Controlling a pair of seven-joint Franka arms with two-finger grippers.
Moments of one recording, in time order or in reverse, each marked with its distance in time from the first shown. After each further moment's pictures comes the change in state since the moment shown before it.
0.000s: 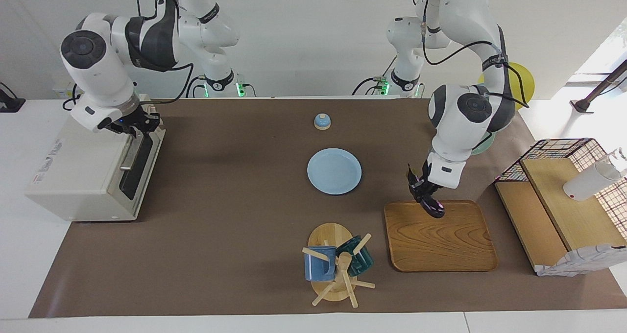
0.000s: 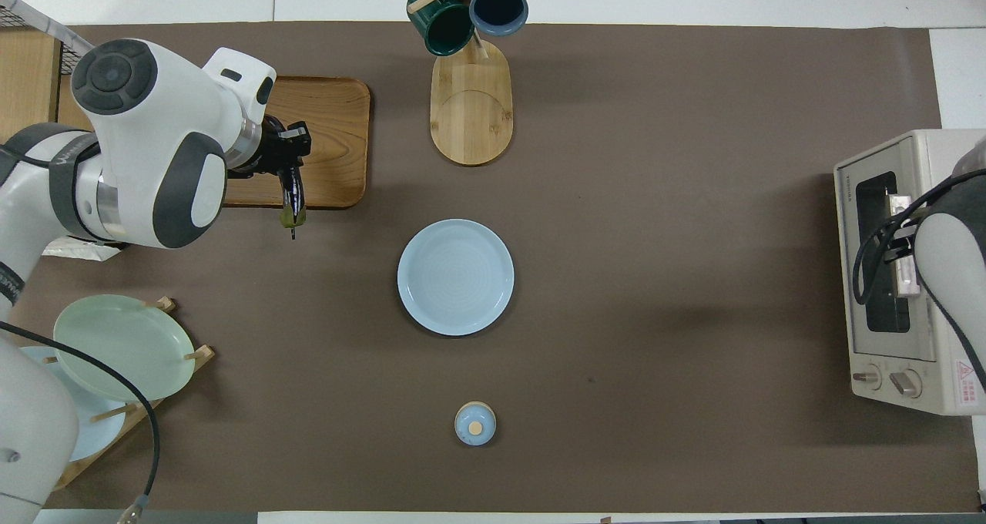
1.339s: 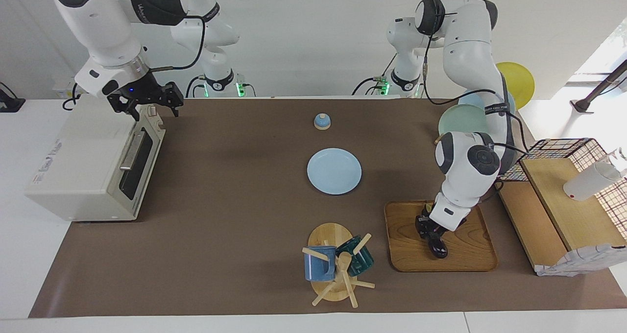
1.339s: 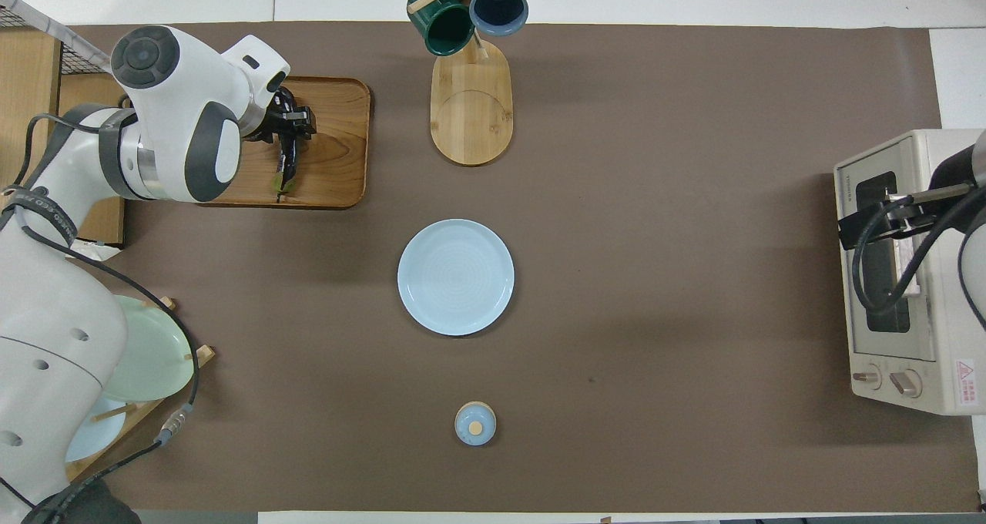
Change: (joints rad) left arm 0.063 0.248 -0.006 0.172 -0.004 0.110 0.333; right arm 0.117 -0.031 -0.039 0.127 0.102 -0.091 0.070
